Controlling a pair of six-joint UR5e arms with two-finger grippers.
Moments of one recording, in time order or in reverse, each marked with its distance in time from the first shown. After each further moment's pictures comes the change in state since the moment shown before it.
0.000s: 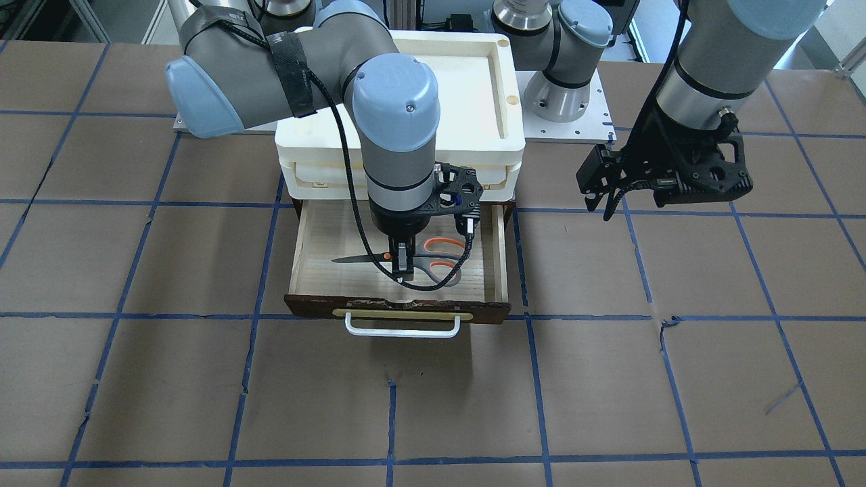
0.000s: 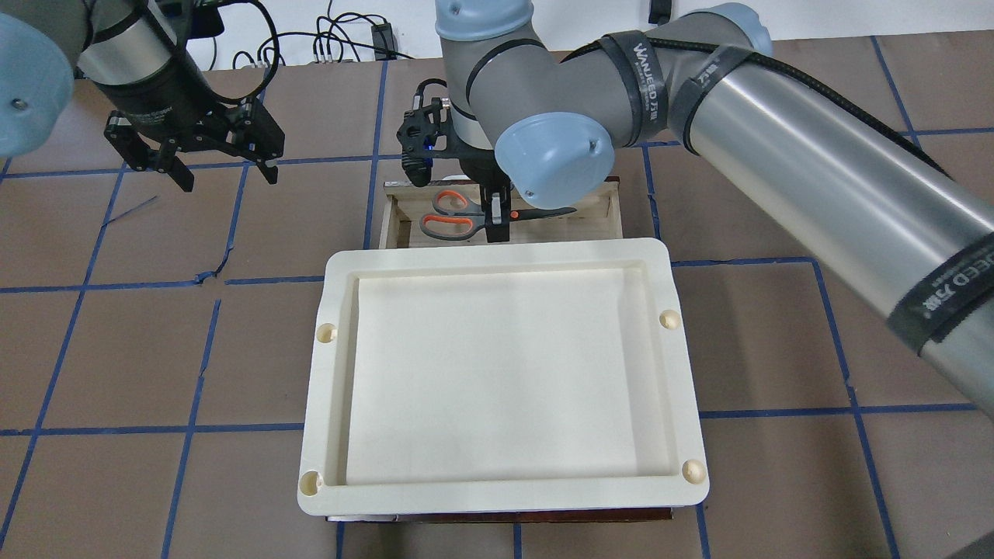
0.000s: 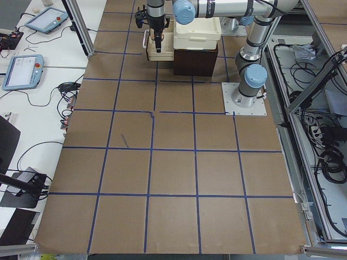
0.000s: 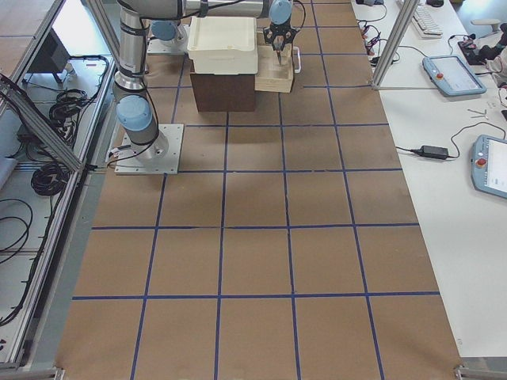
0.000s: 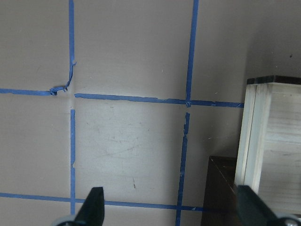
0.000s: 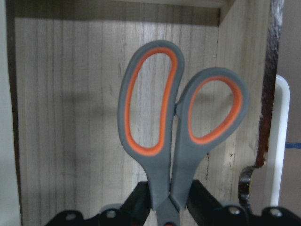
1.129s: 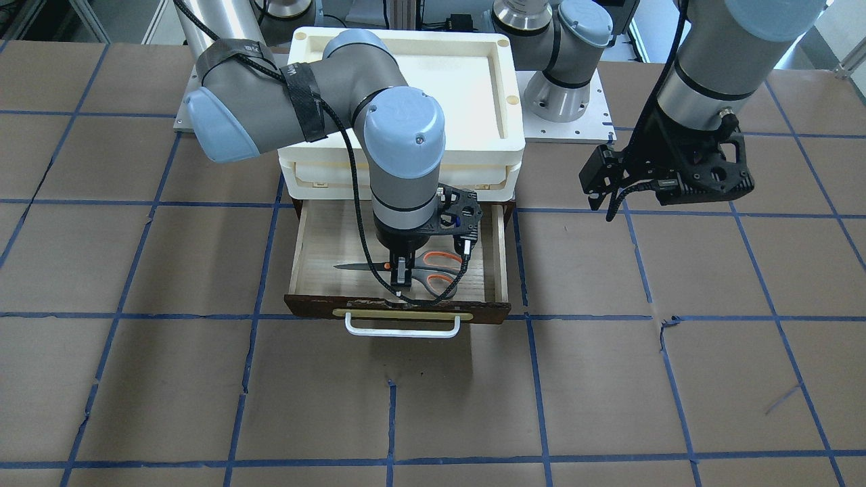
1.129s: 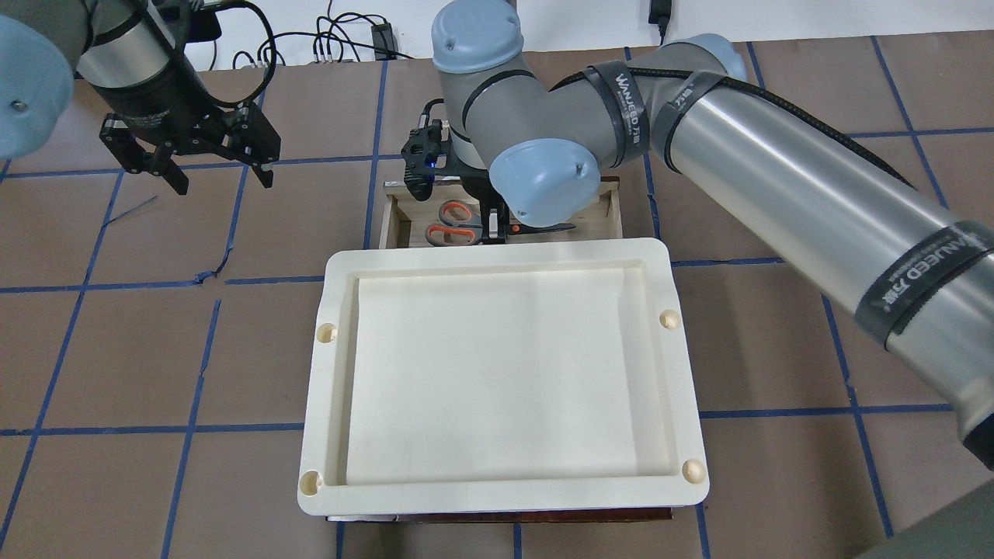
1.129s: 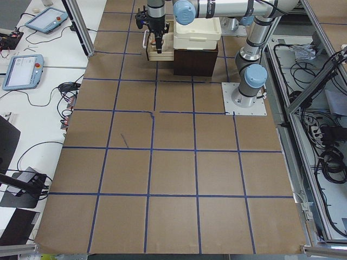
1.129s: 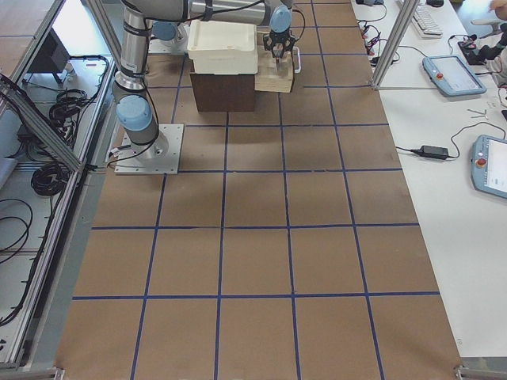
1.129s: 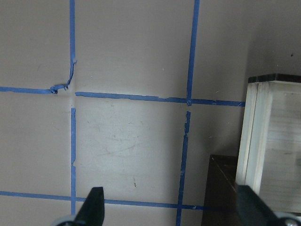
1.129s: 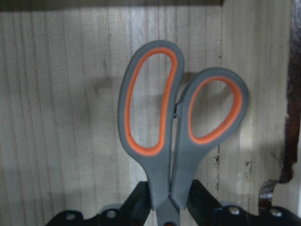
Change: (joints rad) left arm 0.000 0.000 -0.004 -0.006 0.027 -0.006; right arm 0.011 0.032 0.033 -0.048 -0.023 0.079
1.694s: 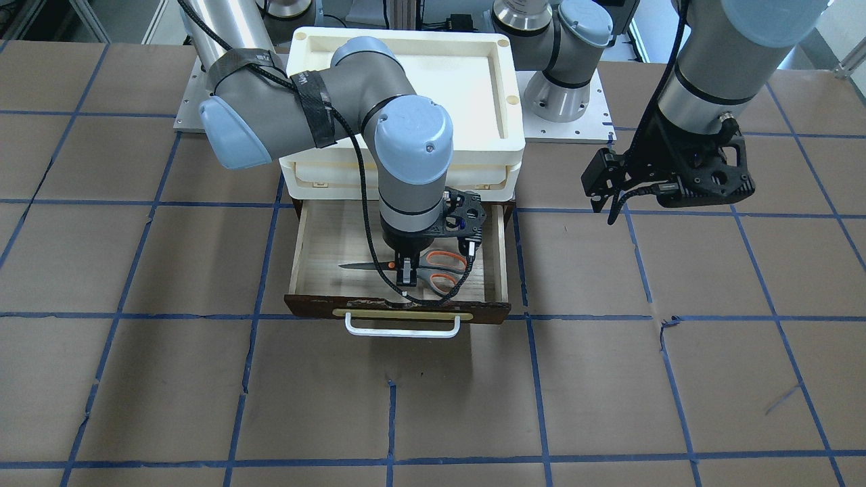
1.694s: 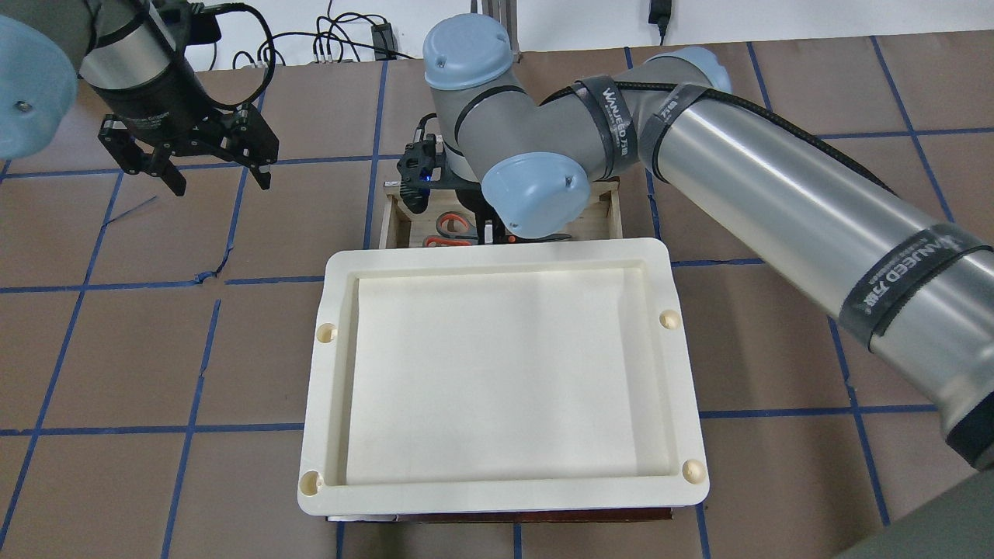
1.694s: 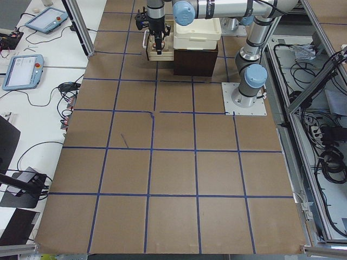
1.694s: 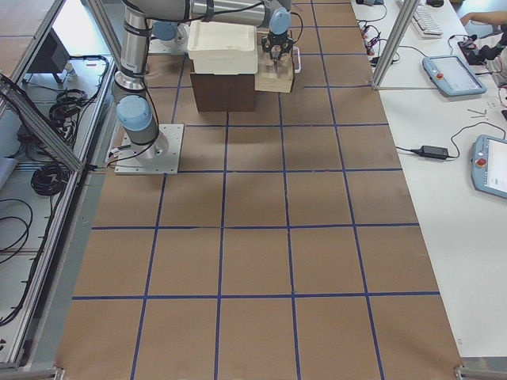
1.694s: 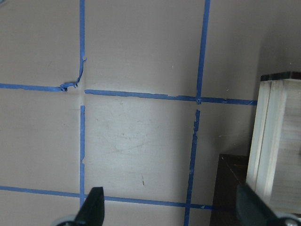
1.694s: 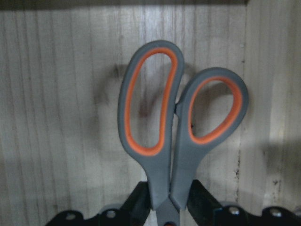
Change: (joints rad) left arm 0.002 -0.005 -0.001 0.004 0.008 0.005; right arm 0.011 0.011 0.021 -0.006 -0.004 0.003
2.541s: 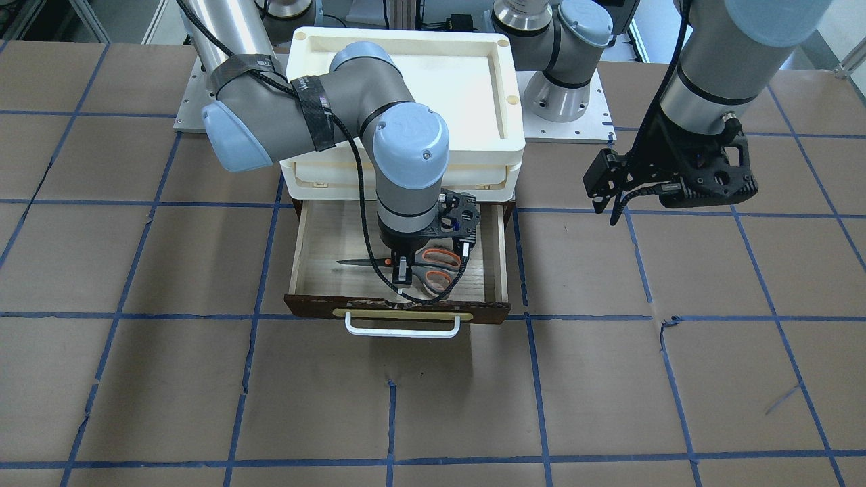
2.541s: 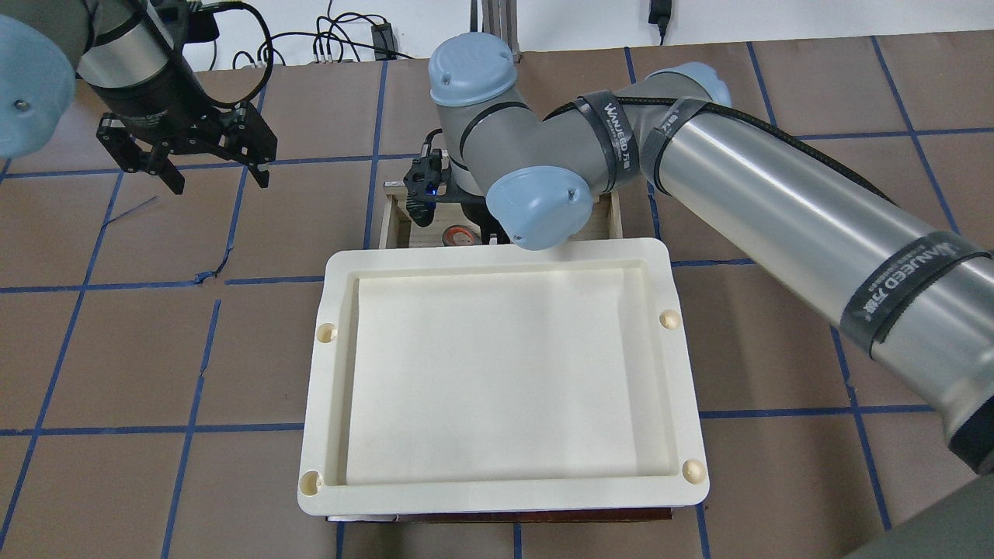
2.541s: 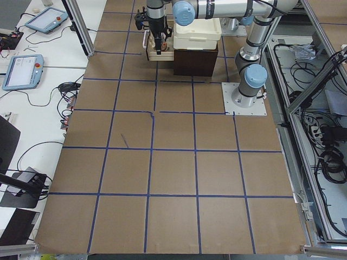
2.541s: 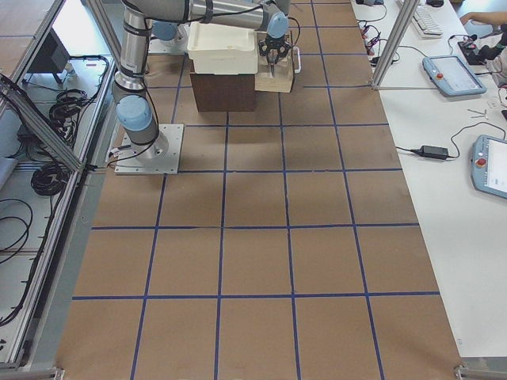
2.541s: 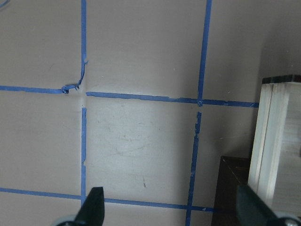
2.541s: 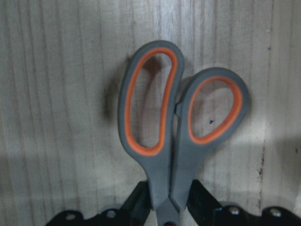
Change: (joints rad) left arm 0.002 -0.001 0.001 0.003 -0.001 0.002; right arm -0.001 -0.002 0.031 -0.004 0.001 0.010
